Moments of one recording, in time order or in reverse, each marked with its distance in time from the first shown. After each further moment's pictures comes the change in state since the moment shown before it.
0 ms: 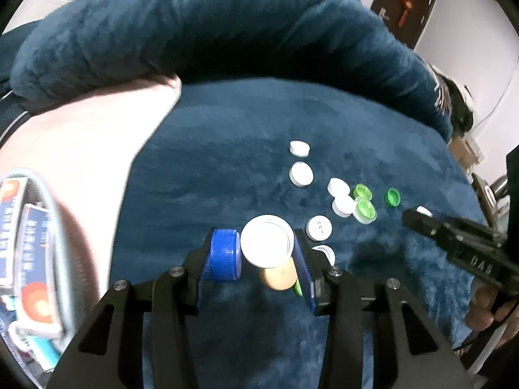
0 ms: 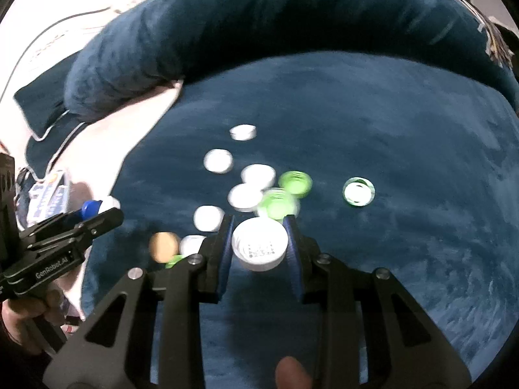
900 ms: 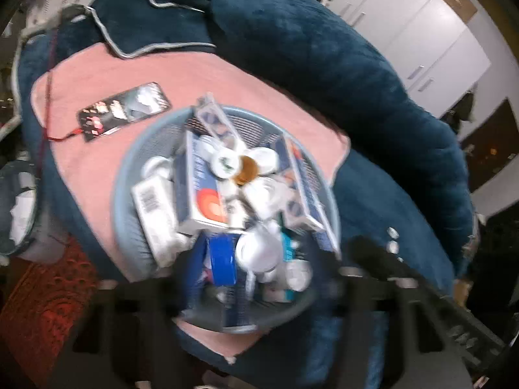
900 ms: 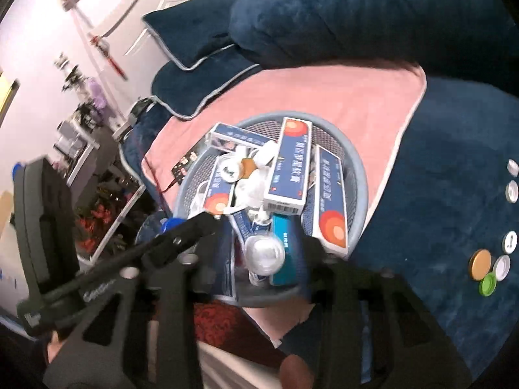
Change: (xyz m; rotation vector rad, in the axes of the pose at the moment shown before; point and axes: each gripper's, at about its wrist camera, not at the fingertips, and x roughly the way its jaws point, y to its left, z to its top) left arm -0.157 0.232 -0.090 -0.625 -0.140 0.168; right arm 0.014 0.315 -0.026 -0.251 0.121 0.443
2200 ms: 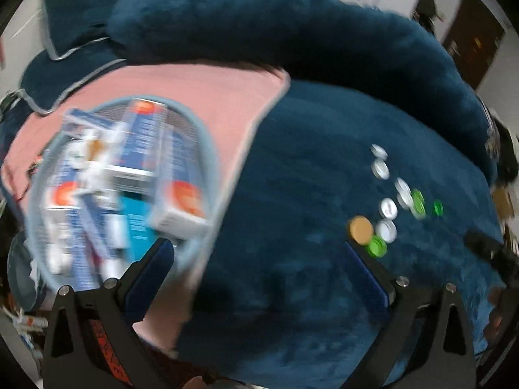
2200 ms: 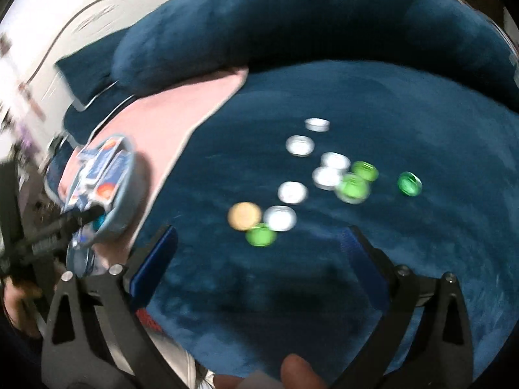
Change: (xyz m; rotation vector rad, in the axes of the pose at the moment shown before) left arm 0.065 -0.171 -0.085 0.429 0.115 0.062; right arm -0.158 -0.207 -0.062 0.178 -0.073 -0.340
